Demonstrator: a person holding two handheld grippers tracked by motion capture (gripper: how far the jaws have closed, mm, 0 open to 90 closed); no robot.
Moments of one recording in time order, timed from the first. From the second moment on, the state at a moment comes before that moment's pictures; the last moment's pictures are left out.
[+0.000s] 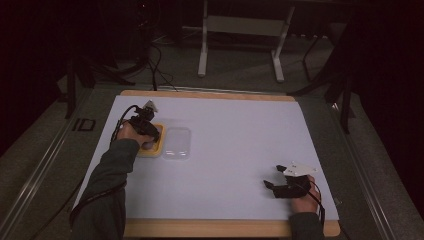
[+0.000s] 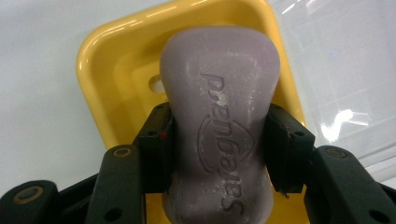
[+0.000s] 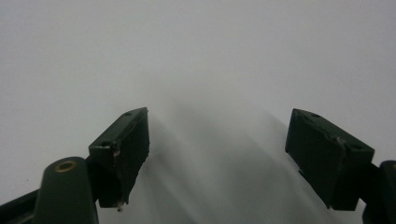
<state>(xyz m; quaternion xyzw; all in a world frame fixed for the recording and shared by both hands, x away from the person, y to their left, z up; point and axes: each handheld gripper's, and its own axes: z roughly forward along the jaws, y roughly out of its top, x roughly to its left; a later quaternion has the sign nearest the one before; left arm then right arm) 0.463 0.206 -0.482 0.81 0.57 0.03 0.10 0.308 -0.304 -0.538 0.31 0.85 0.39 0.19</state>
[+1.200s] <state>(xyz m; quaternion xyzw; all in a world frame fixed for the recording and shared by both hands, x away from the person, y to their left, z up) 0.458 0.216 -0.462 0.82 0.55 0.06 0.13 0.308 -0.303 -0.539 0.31 0.85 0.38 0.19</state>
